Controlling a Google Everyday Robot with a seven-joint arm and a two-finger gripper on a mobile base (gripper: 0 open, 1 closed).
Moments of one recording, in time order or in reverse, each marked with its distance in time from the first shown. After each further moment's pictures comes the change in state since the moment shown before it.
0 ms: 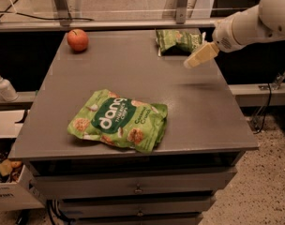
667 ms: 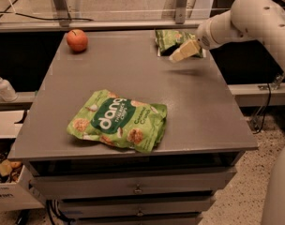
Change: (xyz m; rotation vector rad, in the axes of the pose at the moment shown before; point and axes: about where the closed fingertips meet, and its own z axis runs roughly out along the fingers) arm -0.017 -0.021 0.076 -0.004 -0.035 0.081
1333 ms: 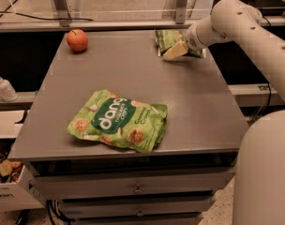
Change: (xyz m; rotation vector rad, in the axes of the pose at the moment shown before) arm 0.001 -0.012 0.052 0.038 0.043 0.022
